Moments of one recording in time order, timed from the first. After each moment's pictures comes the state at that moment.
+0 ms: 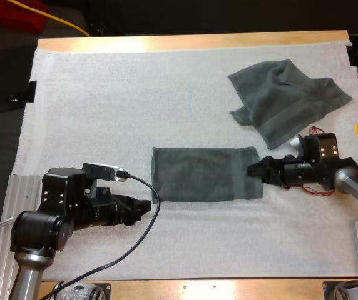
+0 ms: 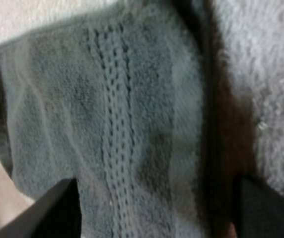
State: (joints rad) left arm -0.14 0.77 -0.73 1.08 0.57 -1.88; right arm 0.18 1.63 -0.65 0.24 -0.77 -1.36
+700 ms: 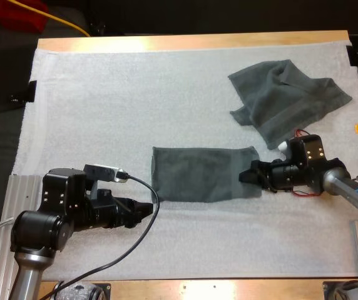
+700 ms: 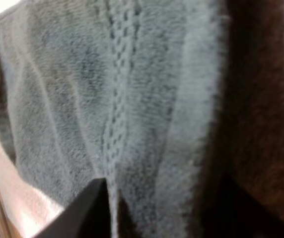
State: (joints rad) left arm -0.14 0.77 -0.73 1.10 0.62 -1.88; right arm 0.26 1.65 -0.66 0.23 -0.76 -1.24
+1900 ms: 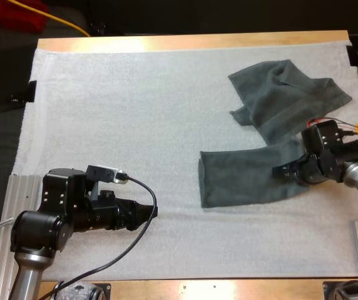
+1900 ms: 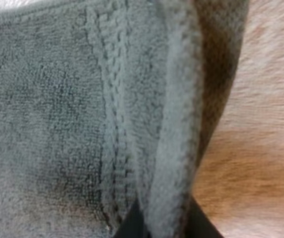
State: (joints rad) left arm -0.14 0.77 -0.73 1.10 0.72 -1.88; right arm 0.26 1.38 -0.86 0.90 0.01 -1.65
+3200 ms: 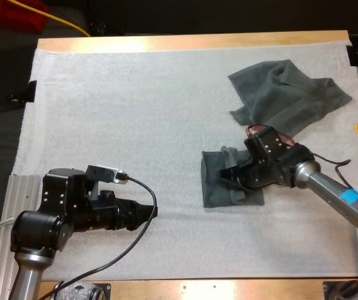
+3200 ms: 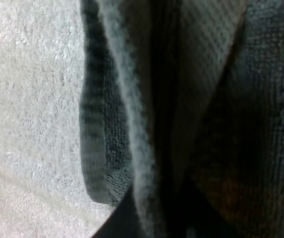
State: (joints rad) left arm -0.14 0.77 -0.73 1.10 0.72 -1.88; right arm 0.58 1.58 -0.91 0.65 -0.35 -1.29
